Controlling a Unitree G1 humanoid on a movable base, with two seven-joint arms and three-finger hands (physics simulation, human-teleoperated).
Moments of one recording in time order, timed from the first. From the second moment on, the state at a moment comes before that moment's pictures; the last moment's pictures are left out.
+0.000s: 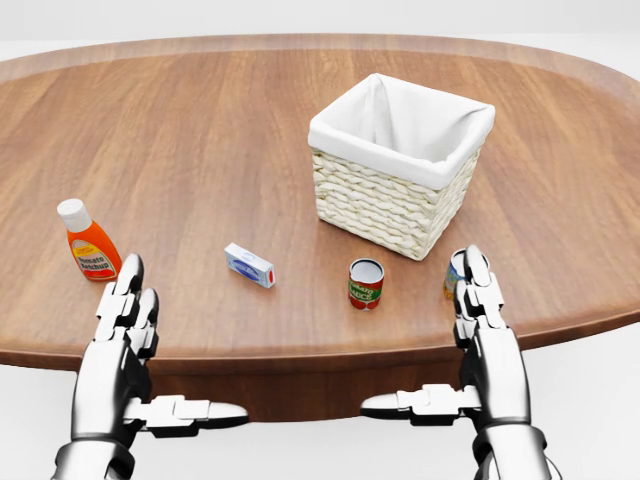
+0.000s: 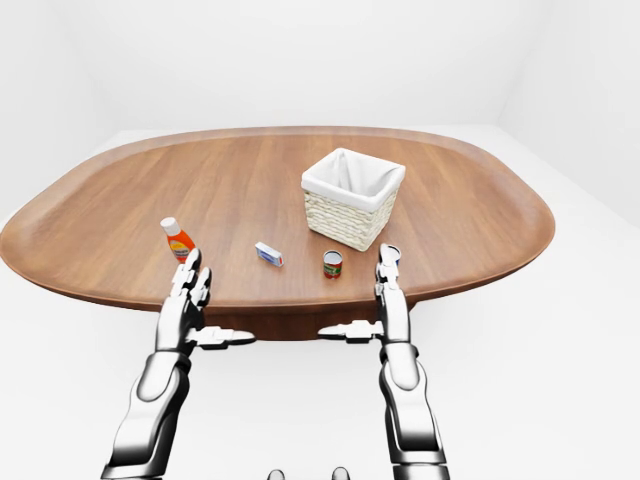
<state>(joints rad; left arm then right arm) 0.03 0.01 0.03 -0.07 -0.01 0.01 -0.04 0.02 -0.01 -0.03 -0.06 -0.03 0.01 0.00</state>
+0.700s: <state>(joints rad) 0.21 0.00 0.05 -0.43 -0.08 0.09 -0.10 0.20 0.00 0.04 -0.44 -0.08 0.09 -0.03</state>
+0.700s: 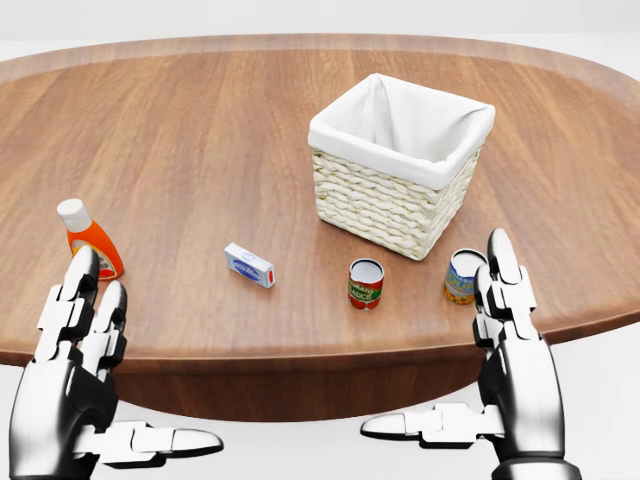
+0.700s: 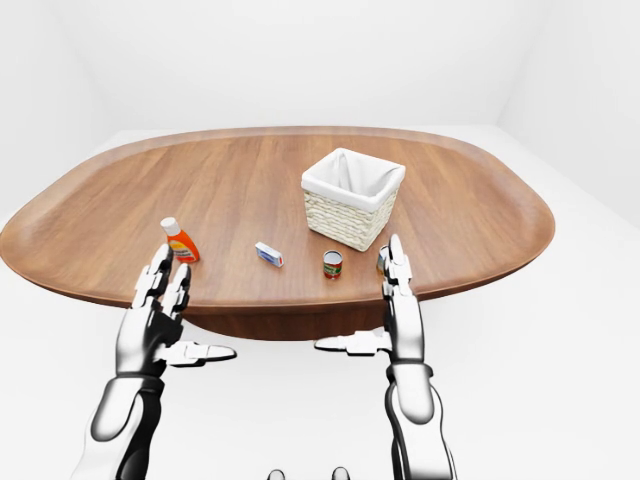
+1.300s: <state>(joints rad) 0.22 0.00 0.06 -0.46 -0.09 0.09 -0.11 0.20 0.01 0.05 -0.43 -0.11 0.09 -0.04</state>
